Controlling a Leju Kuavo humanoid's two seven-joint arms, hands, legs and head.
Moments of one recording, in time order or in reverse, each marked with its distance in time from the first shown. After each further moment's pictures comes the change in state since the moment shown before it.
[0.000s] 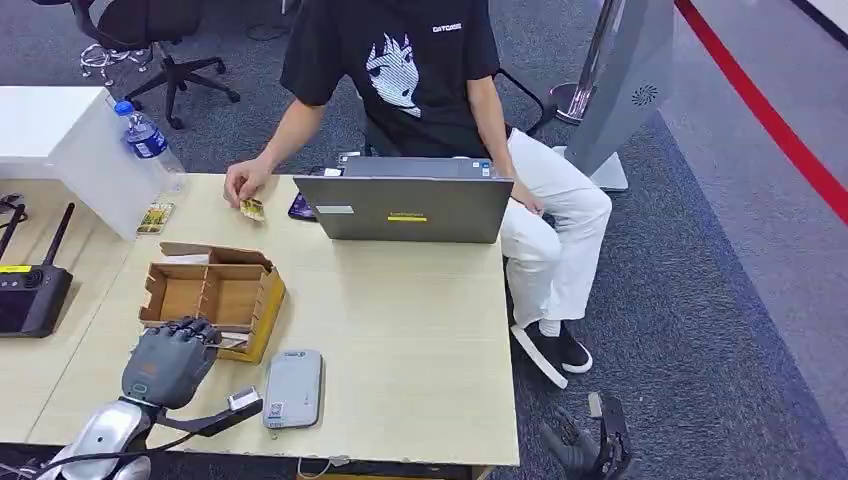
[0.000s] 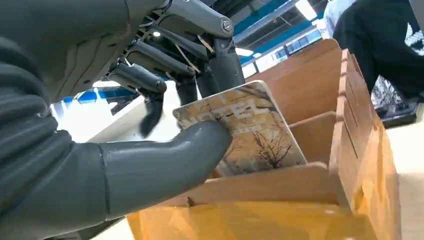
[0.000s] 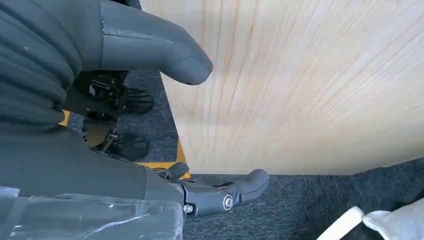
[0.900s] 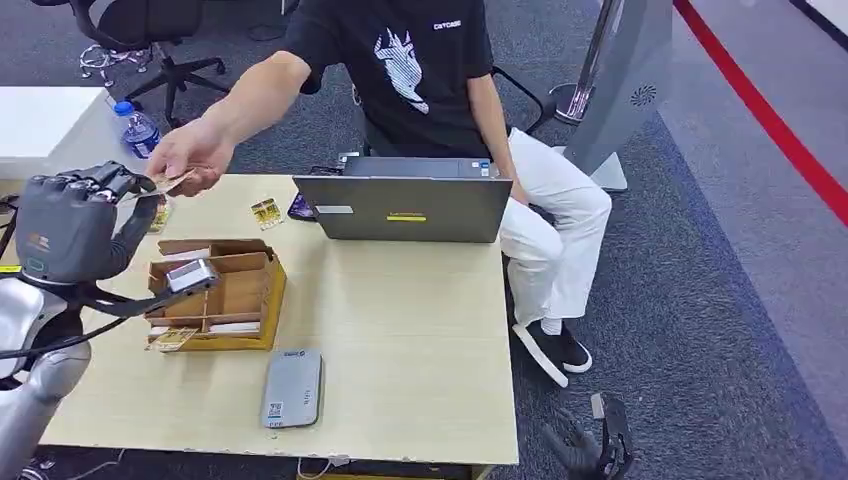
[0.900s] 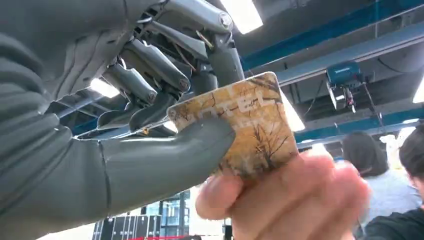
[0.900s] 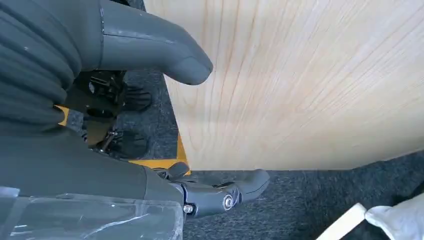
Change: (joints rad) left arm -0.337 0.127 0.036 -0.320 0.133 -0.067 -0.035; right arm 0.001 -0.003 0.005 0.005 -0.011 -0.010 -0.010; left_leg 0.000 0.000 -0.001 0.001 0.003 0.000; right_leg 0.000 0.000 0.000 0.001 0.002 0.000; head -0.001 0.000
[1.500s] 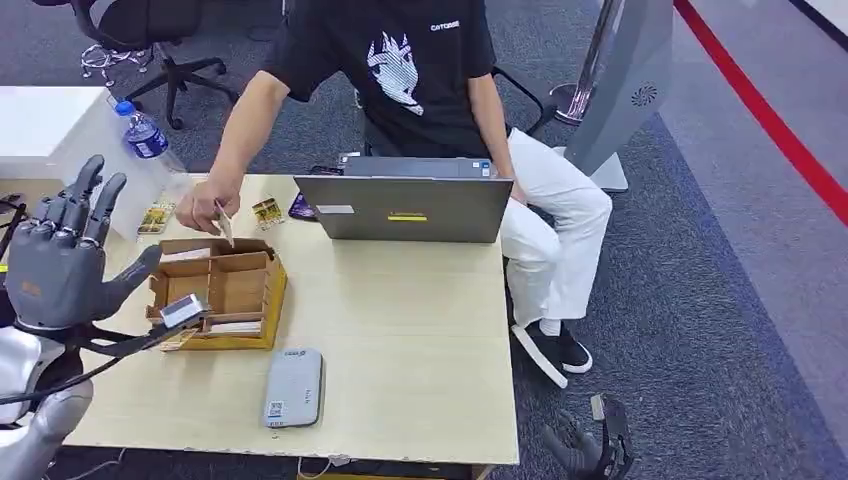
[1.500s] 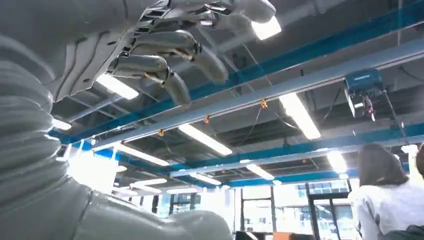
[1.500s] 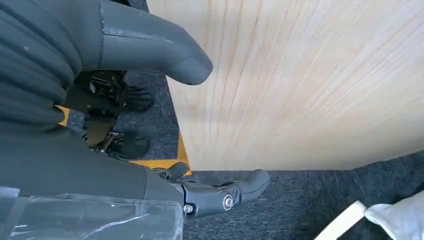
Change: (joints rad) left arm 0.166 -0.021 0.069 0.001 -0.040 0.188 -0.002; right arm 0.003 0.000 0.000 0.005 -0.001 -0.002 -0.006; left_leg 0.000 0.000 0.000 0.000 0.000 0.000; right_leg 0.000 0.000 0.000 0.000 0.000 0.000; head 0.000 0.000
